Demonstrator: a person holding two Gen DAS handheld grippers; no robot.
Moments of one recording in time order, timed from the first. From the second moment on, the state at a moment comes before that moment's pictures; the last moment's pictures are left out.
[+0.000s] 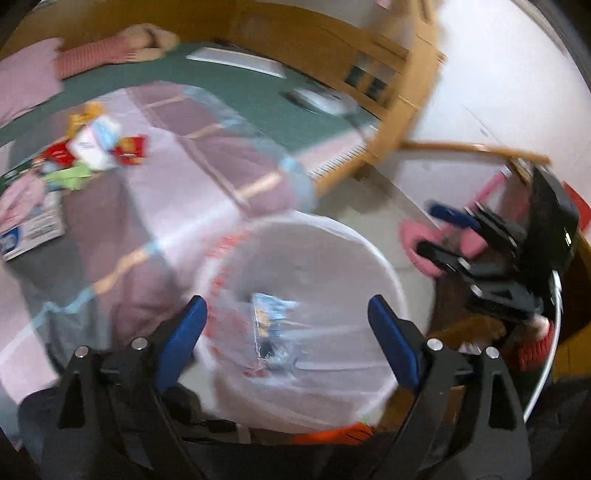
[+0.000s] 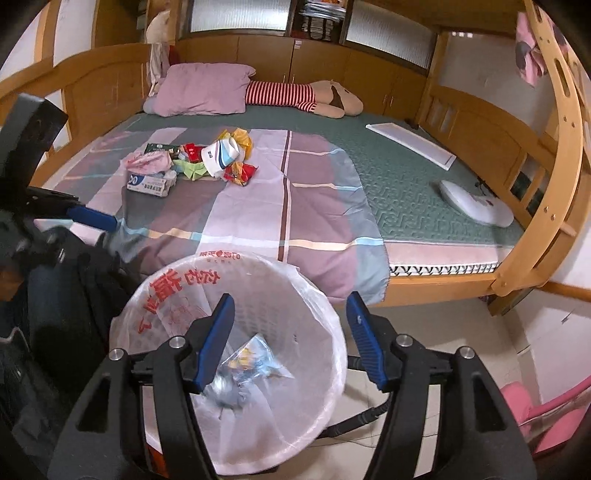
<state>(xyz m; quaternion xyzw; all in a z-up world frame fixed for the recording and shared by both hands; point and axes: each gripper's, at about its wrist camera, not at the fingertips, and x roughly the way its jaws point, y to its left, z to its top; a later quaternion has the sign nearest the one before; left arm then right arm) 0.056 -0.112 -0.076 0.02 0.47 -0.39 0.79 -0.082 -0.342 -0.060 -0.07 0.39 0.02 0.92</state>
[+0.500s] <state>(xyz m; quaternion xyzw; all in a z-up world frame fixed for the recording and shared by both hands) 0.249 0.056 -0.084 -0.04 0.43 -0.07 0.90 -0.007 -0.279 -0.111 0.02 0.44 0.06 0.89</state>
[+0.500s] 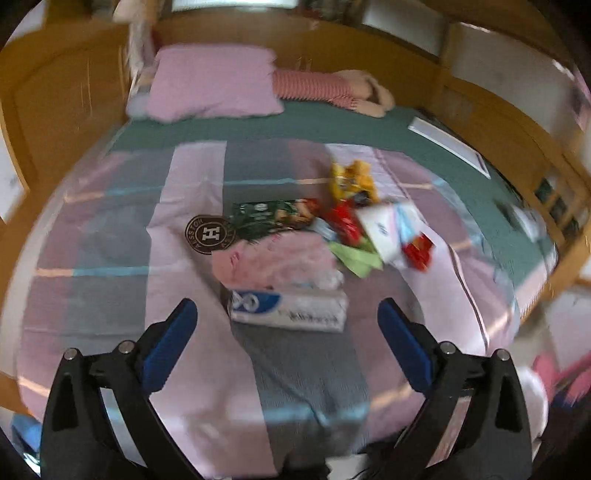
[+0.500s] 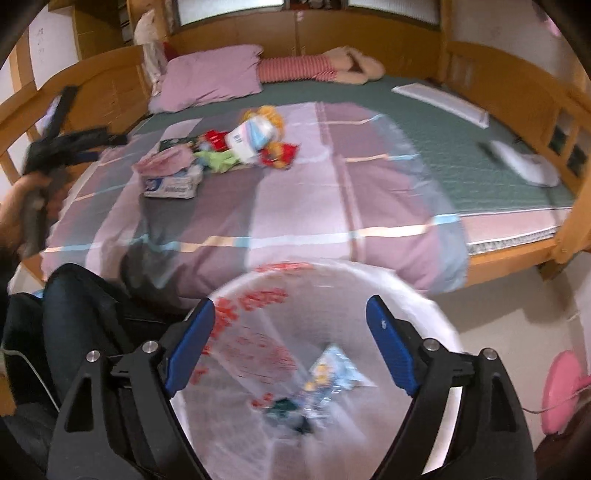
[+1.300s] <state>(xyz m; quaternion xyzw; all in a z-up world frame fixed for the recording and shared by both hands) 0.254 0.033 -0.164 -0.16 0.54 -0.23 0.79 0.071 -0.213 -0.142 0.02 0.49 0.11 0.86</state>
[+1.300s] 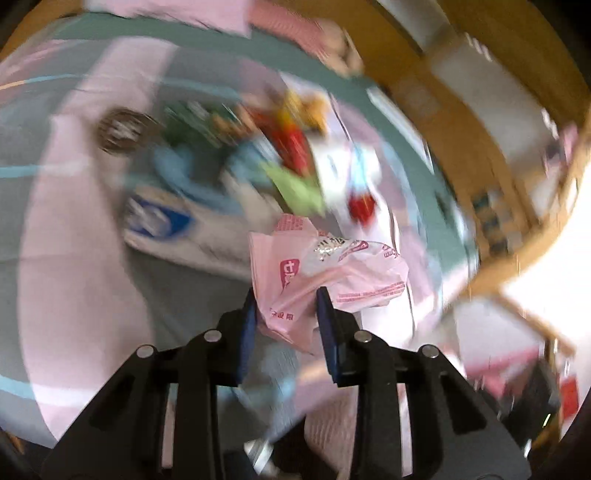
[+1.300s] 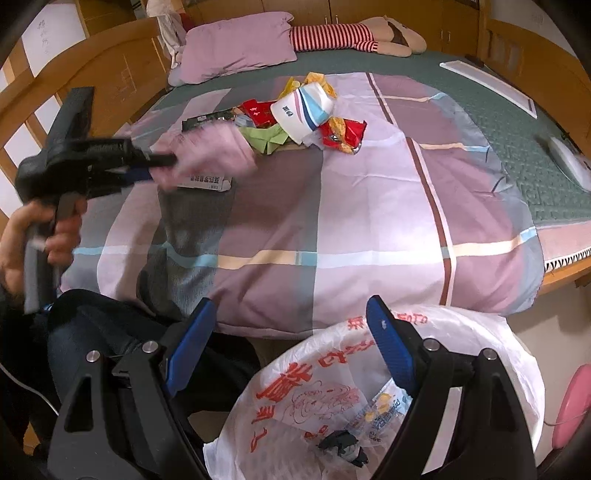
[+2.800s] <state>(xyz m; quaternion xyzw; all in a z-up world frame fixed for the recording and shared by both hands) 0.340 0.065 -0.229 -0.35 0.59 -0.03 0.72 0.118 -0.161 -0.169 -0.05 0.49 0.15 0.86</state>
